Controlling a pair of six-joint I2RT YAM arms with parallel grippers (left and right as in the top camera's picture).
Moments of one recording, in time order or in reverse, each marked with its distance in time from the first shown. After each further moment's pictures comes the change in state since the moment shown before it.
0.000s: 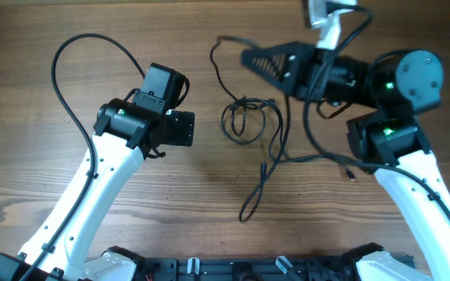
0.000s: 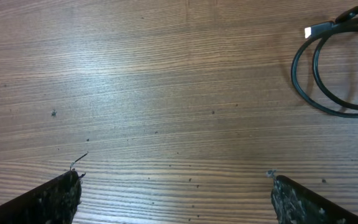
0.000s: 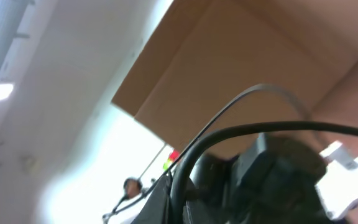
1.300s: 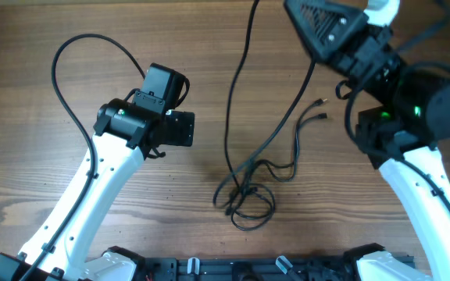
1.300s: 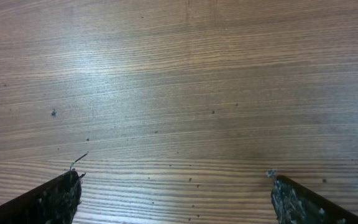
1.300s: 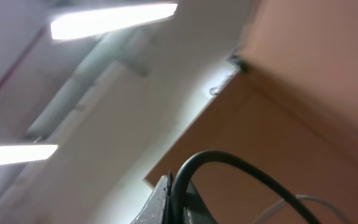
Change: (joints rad) left arm 0.000 0.000 -0.002 0.000 0.000 0.000; right arm -0.091 0.011 0.005 0.378 0.319 0.273
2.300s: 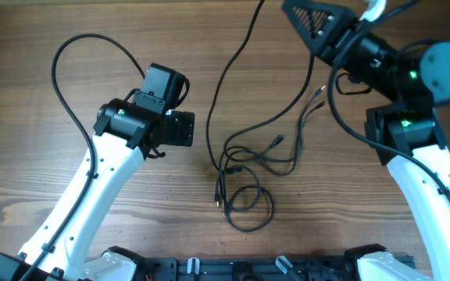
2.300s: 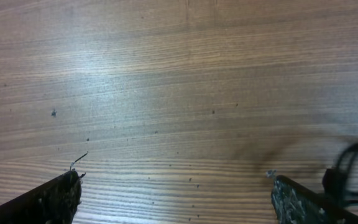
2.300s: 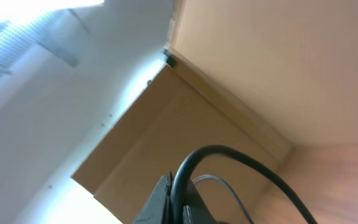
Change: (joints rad) left arm 0.000 0.000 0.000 0.000 0.000 0.000; right arm -0.067 0.000 0.006 -0.306 -0.048 -0.311
